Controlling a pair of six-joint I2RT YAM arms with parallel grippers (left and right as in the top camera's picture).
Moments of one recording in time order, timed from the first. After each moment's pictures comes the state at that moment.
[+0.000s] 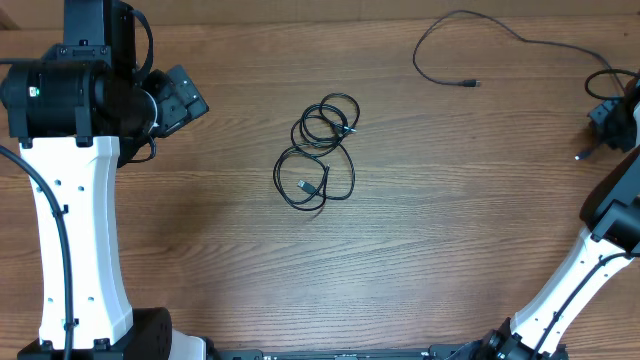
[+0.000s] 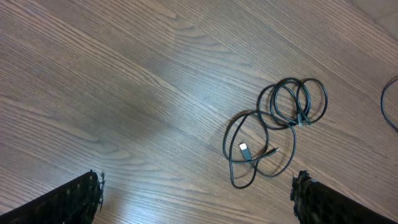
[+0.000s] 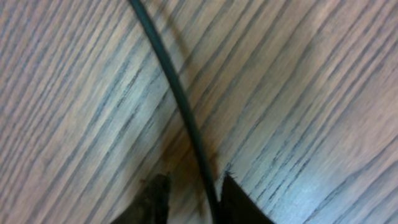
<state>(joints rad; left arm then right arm) -0.01 1.66 2.13 -1.62 -0.01 -0.59 -0.57 2.46 2.10 -0.92 0.12 0.41</state>
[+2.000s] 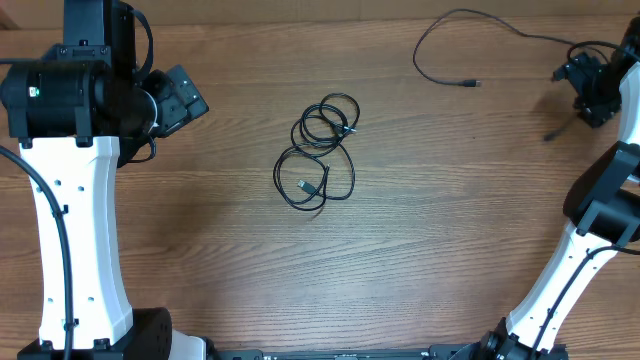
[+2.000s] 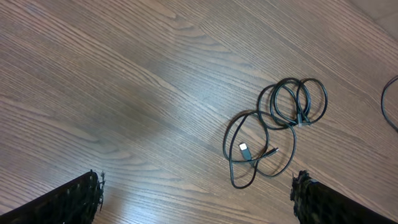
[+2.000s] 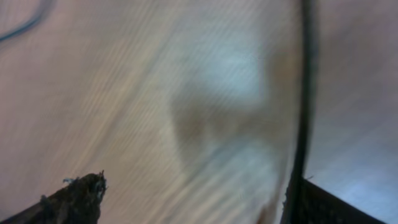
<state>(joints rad) -0.01 1.66 2.13 -1.62 -0.01 -0.59 -0.46 2.47 2.30 -1.05 -0.21 0.49</state>
